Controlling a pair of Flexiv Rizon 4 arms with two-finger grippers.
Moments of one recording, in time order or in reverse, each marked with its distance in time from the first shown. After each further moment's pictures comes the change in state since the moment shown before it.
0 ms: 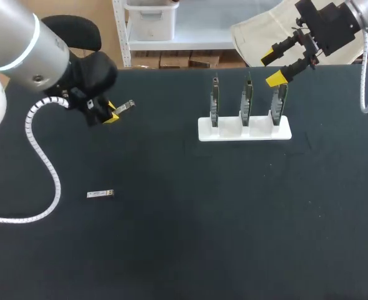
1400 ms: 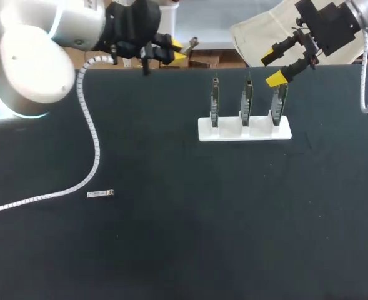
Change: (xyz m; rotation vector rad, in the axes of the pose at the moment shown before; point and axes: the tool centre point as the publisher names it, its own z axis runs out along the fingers) left arm -0.194 0.058 0.012 -0.019 -0.543 0.245; right arm 0.000 0.000 0.000 0.000 0.000 0.000
